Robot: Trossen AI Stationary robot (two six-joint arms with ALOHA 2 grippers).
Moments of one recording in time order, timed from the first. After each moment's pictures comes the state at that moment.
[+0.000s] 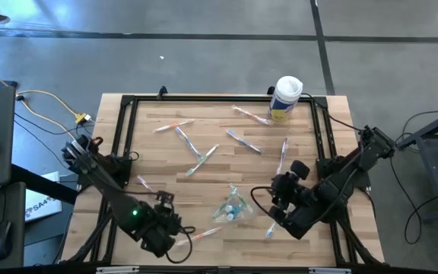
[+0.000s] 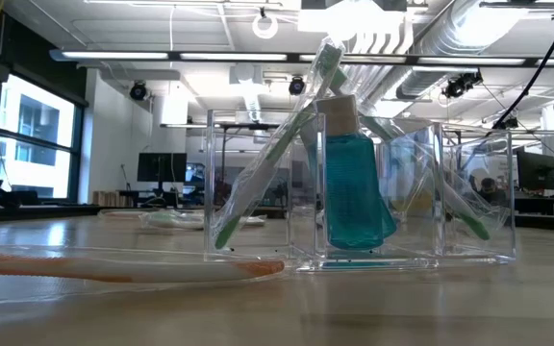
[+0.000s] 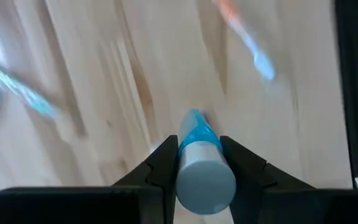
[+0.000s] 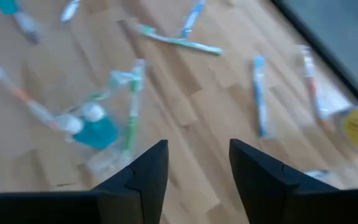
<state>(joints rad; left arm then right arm) -0.77 1.69 1.56 -1.26 -0.24 -0.51 0.72 1.59 1.60 -1.41 0.74 1.13</state>
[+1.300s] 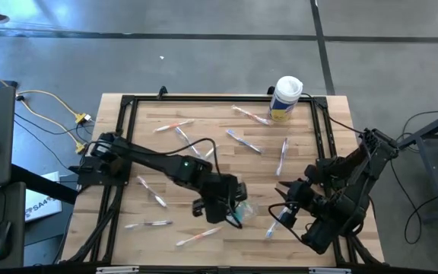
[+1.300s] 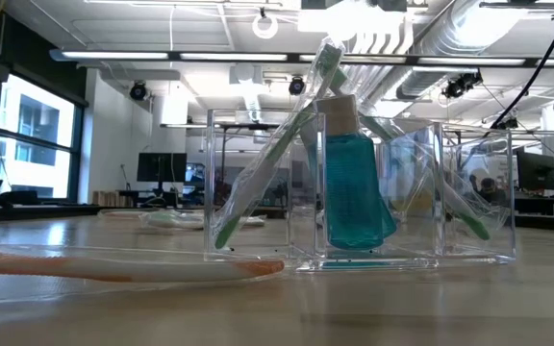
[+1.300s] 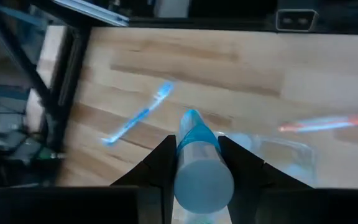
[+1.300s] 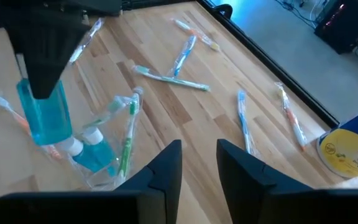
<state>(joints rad) -0.29 1.89 1.87 -0.79 0.18 1.03 0.88 1.59 1.60 -1.55 0.97 1.33</state>
